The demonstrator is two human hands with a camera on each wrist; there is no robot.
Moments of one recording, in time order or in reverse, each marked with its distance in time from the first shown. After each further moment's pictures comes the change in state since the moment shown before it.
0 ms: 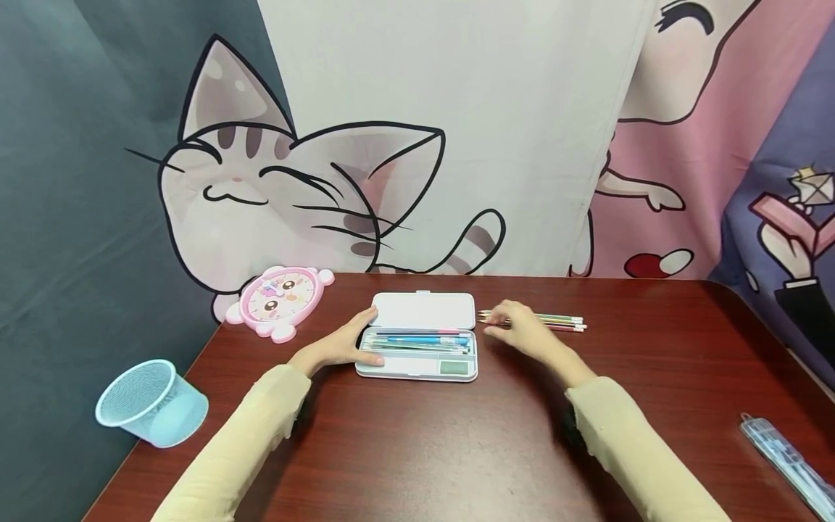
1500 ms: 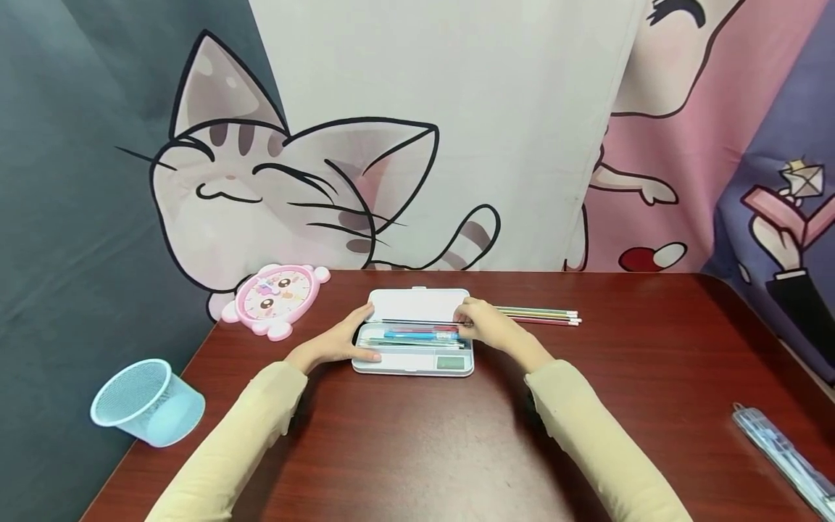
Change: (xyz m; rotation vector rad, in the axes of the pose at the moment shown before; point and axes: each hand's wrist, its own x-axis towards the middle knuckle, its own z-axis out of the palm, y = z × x) left_hand 0.001 0.001 0.000 -0.007 0.006 0.016; right_hand 0.029 -0.032 0.020 -0.066 -0.215 -0.079
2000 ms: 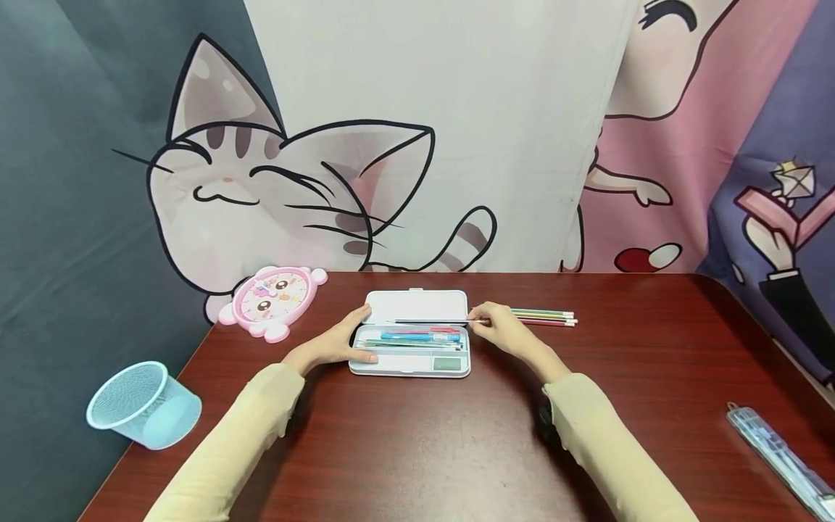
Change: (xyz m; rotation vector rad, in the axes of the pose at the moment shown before) left_hand 0.001 -0.001 0.002 -0.007 -0.004 -0.025; right_hand -0.028 0.017 -0.004 0.189 0.142 0.163
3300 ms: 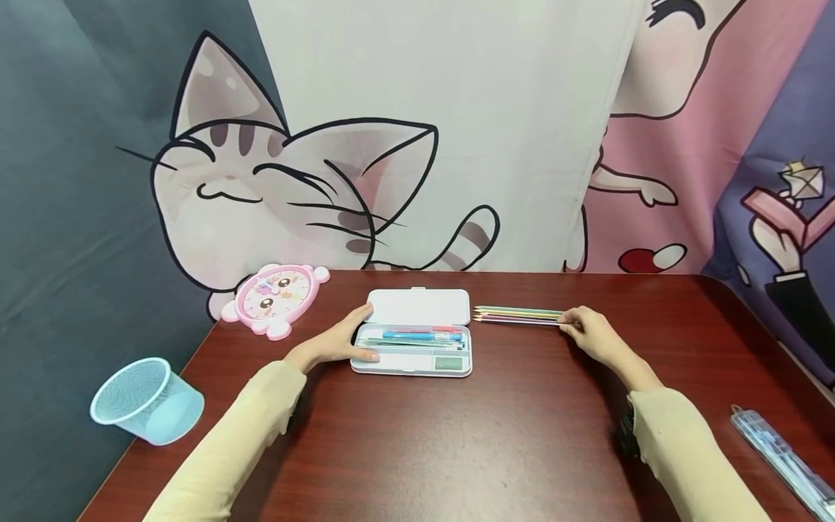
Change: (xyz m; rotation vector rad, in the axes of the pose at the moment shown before) left_hand 0.000 0.000 -0.001 -0.005 -0.006 0.005; right_hand -0.072 0.084 -0.072 -0.281 0.178 0.032
